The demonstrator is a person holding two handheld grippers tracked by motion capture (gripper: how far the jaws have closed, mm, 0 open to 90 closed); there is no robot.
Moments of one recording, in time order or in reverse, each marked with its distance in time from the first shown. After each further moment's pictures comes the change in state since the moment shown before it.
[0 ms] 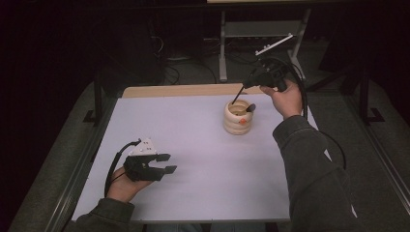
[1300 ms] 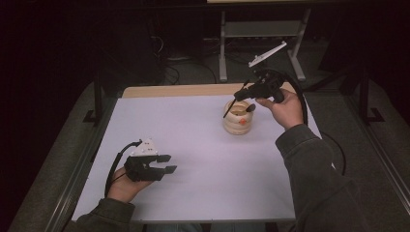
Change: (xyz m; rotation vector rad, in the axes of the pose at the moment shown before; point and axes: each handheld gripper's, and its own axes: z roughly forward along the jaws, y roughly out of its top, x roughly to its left) left arm -0.001 0.000 0.001 0.025 0.010 0.011; right arm 0.044 -0.010 -0.009 0.011 0.131 -0.116
